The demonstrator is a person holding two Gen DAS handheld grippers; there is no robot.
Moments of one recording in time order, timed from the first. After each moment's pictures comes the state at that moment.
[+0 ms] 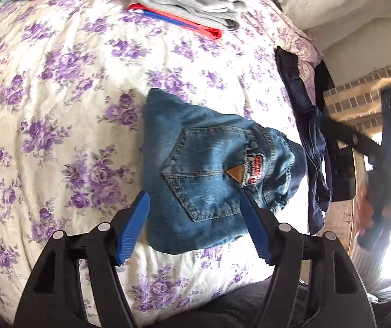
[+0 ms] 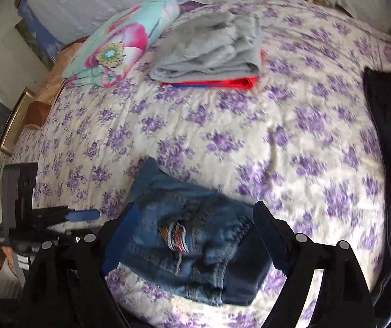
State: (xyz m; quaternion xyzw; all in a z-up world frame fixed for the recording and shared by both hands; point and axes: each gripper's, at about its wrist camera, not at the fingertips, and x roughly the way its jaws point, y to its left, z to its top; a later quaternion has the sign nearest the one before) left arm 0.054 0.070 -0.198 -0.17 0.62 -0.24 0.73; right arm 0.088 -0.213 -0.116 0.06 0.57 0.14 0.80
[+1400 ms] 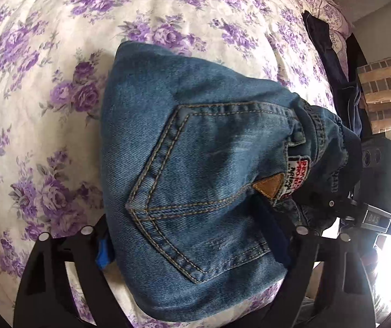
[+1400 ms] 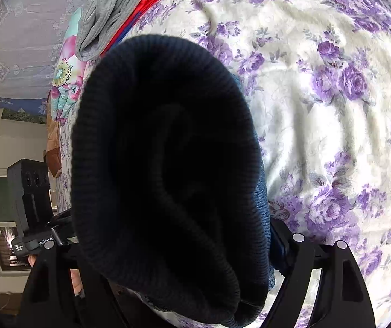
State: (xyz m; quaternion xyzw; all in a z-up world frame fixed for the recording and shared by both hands) left arm 0.082 -0.005 -0.259 -0.09 0.66 -0.22 0.71; right arm 0.057 -0.252 -0.281 0.31 0.63 0.14 0.70
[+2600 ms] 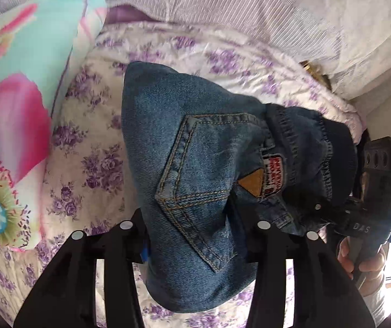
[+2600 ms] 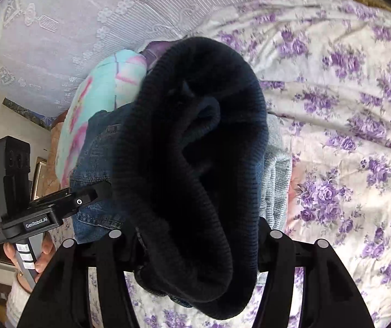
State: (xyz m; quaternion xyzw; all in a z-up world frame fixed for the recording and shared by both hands) left arm 0.448 0.030 -0.149 -0.09 0.59 -0.18 0.78; right arm 0.446 -0.203 -0.157 0.20 0.56 0.19 0.78
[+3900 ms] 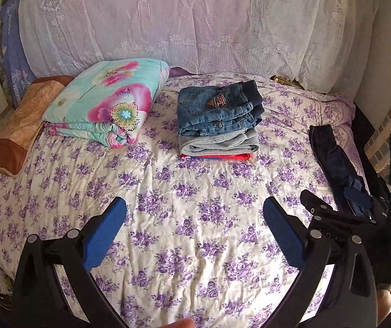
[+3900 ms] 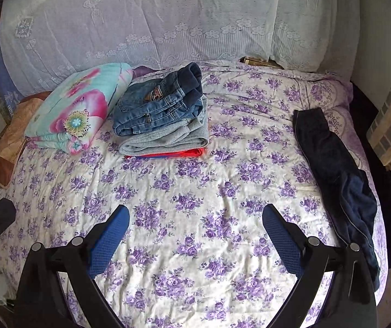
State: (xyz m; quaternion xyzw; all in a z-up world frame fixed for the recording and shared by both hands) left arm 0.047 0.036 0.011 -0.02 0.42 -0.04 0.91; right arm 0.088 -0.160 -0.016 0.02 0.44 -0.02 0.90
